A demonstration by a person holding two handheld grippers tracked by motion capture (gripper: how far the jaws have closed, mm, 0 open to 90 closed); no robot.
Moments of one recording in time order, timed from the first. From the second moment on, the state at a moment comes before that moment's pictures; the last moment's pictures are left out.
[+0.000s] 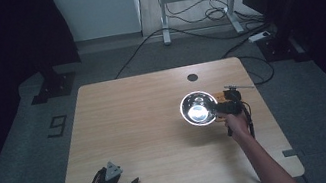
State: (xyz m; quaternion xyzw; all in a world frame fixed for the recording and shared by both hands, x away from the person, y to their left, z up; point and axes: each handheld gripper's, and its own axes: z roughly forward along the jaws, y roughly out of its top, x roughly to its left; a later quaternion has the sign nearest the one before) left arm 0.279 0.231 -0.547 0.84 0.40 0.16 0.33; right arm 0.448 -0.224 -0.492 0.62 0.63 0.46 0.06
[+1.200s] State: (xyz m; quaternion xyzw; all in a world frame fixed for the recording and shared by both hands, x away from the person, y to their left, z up) left arm 0.279 0.231 -0.547 0.84 0.40 0.16 0.34; right arm 0.457 -0.275 -0.499 0.67 0.59 0.44 0.09
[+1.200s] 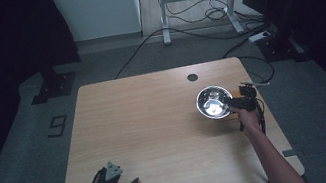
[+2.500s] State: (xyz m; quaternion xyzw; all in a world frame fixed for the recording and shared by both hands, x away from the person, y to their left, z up) left arm 0.279 0.231 -0.547 0.84 0.40 0.16 0.34; right arm 0.469 -0.320 -0.516 0.72 0.55 0.41 0.12
